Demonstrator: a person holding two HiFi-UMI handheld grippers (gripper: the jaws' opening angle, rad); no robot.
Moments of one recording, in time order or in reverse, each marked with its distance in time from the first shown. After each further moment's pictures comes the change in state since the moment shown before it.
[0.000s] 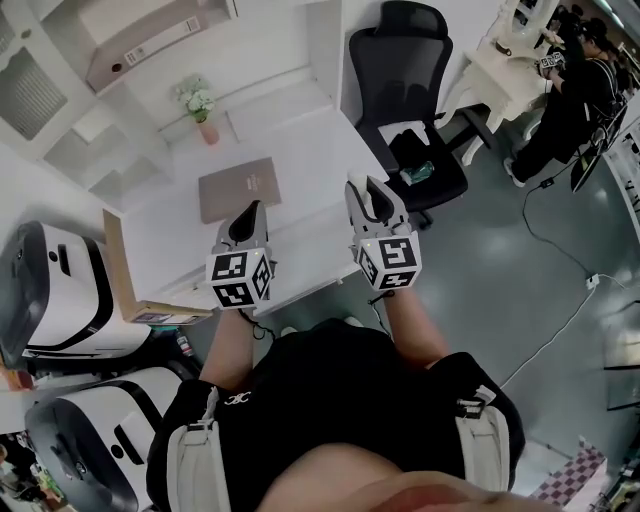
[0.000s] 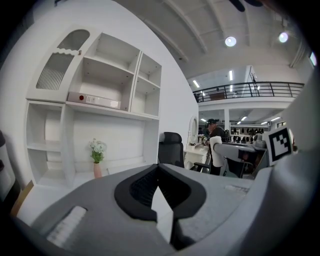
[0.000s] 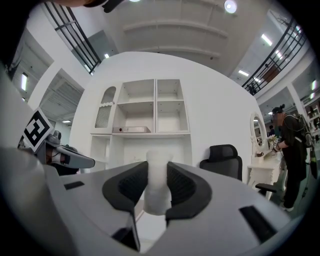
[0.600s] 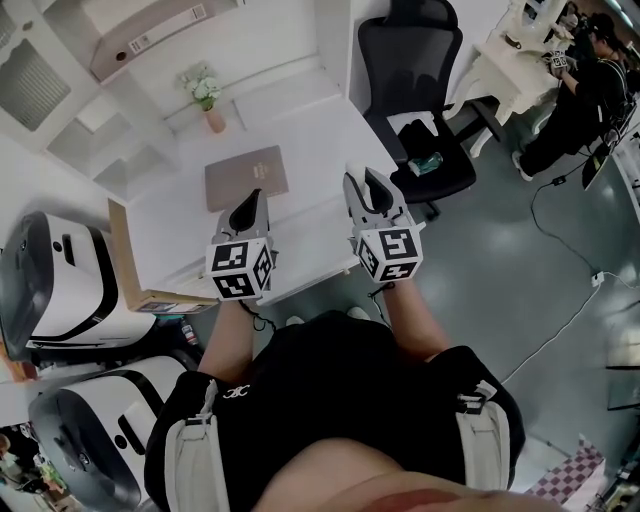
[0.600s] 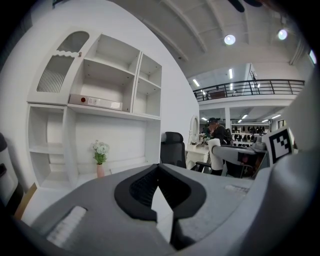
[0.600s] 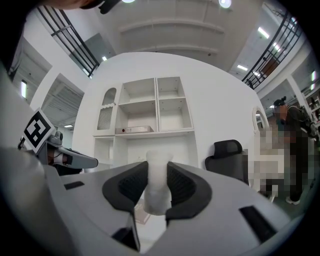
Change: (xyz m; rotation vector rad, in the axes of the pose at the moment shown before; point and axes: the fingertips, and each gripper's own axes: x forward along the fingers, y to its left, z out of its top) left arm -0.005 0.011 0.003 0.016 0.000 0.013; right arm 0.009 0.019 -0.007 0.042 0.005 0.033
